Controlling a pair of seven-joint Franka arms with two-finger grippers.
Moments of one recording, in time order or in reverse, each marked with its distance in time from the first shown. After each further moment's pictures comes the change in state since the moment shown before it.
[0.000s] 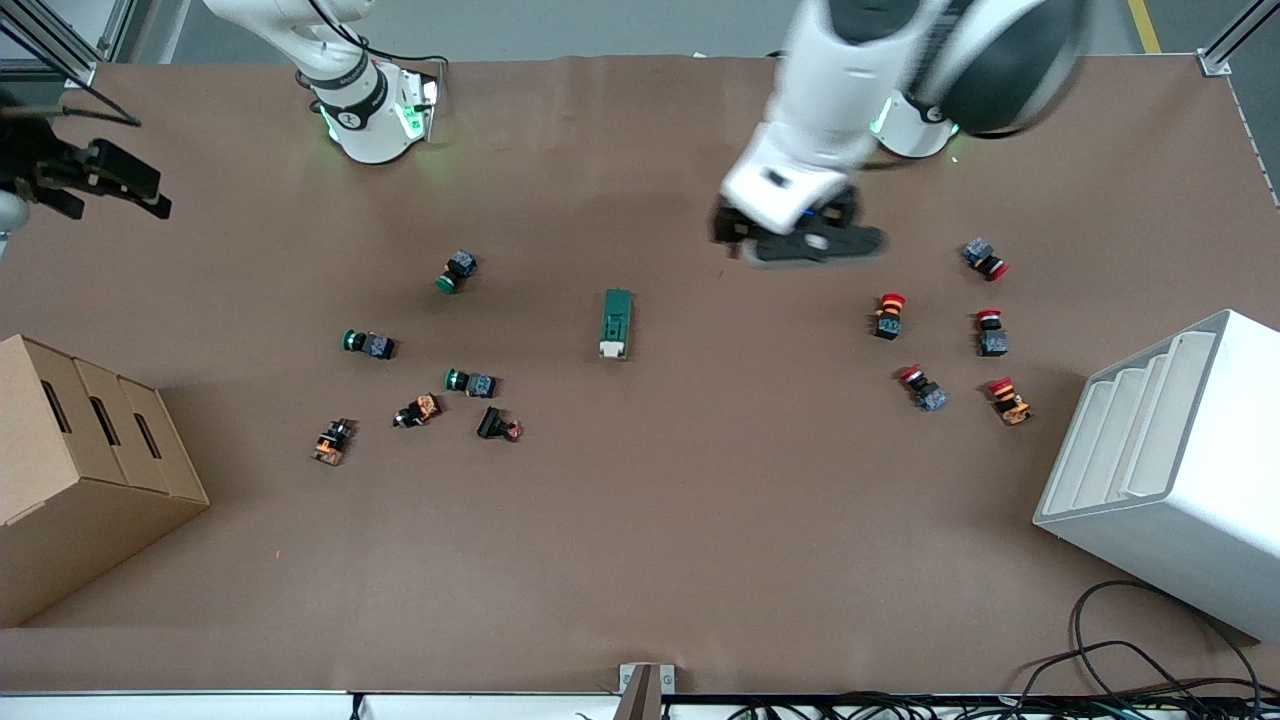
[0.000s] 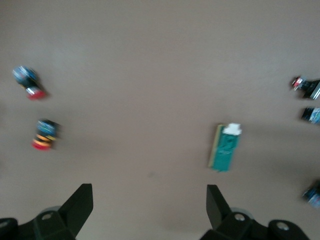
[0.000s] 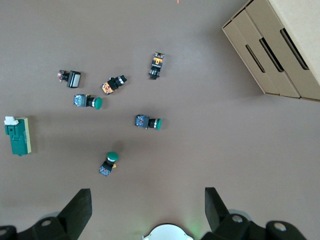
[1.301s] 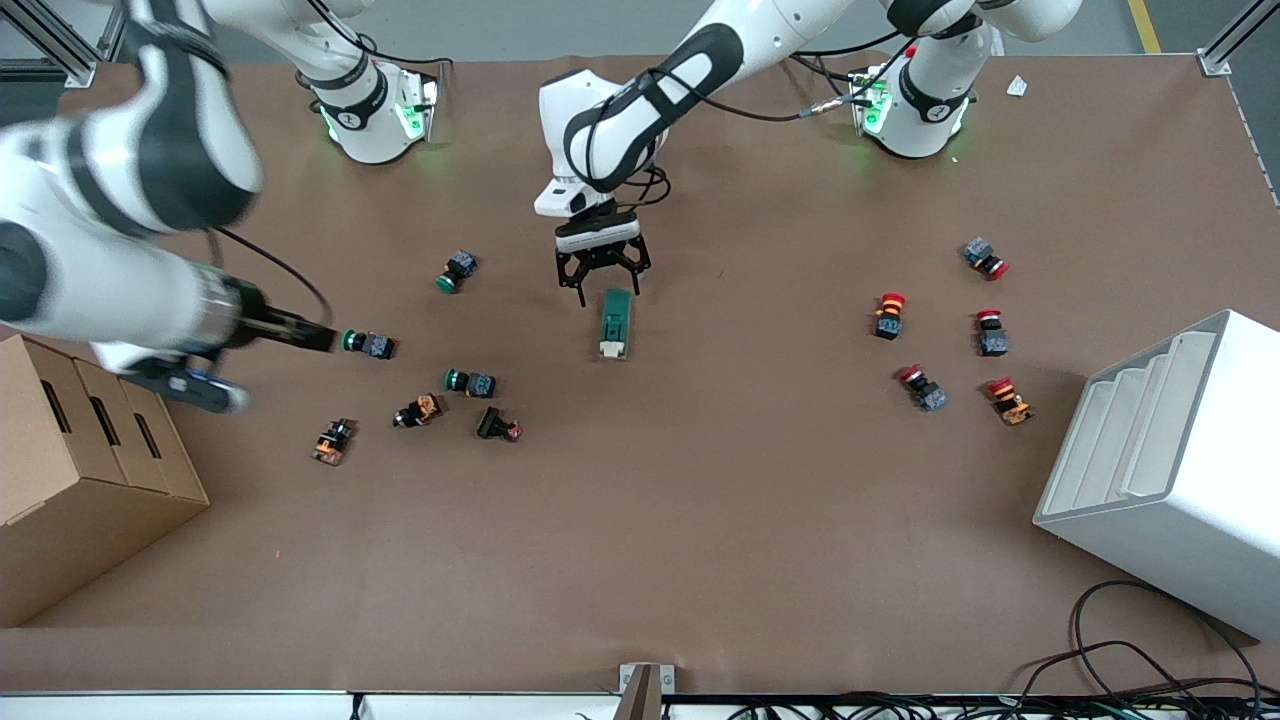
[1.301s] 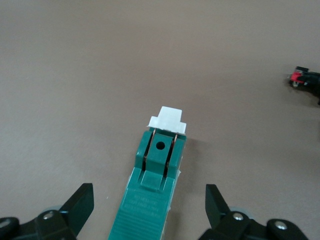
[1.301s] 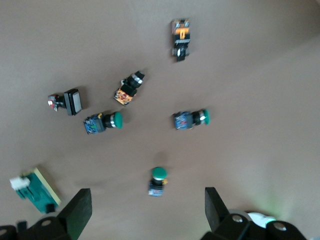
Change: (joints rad) left arm -0.442 0.540 -0.002 -0.130 1.209 0.338 -1.245; right arm 0.216 0.400 0.018 0.084 0.054 0.099 0.620
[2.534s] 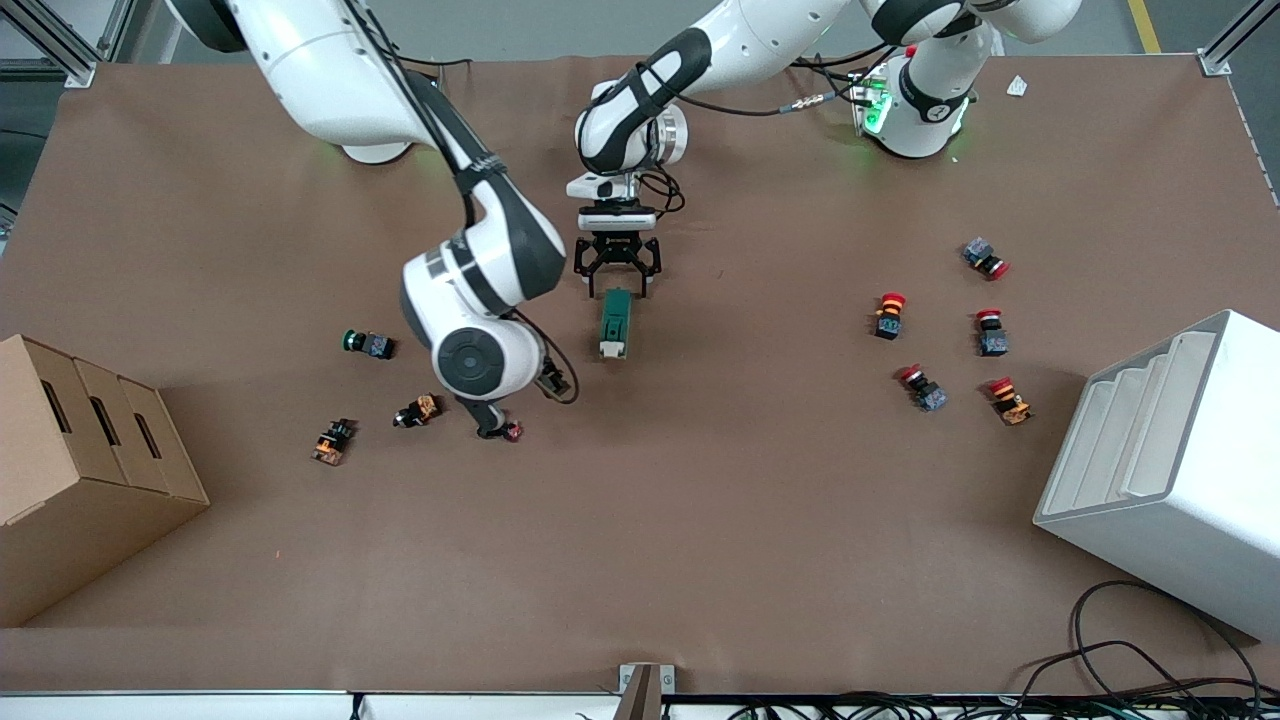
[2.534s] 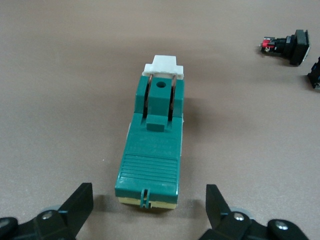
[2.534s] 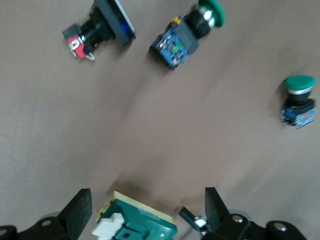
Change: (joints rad) left arm -0.033 0.039 0.003 -0.150 0.353 0.017 -0.283; right arm 0.339 0.368 0.002 0.083 0.133 0.269 0.787
